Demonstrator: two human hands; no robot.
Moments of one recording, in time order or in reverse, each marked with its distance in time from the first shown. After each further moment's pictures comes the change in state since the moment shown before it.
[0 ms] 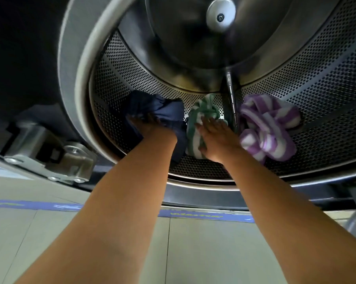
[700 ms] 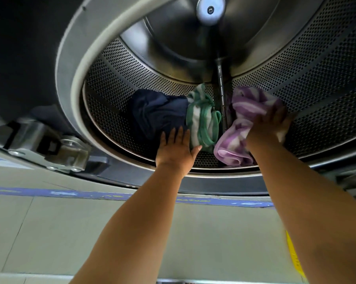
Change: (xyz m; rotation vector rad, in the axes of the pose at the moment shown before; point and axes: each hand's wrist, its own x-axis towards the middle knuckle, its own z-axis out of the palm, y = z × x) left_hand -0.087 0.031 0.046 -0.017 0.042 0.508; right_hand -0.054 0.083 -0.033 -0.453 -0.359 0.713
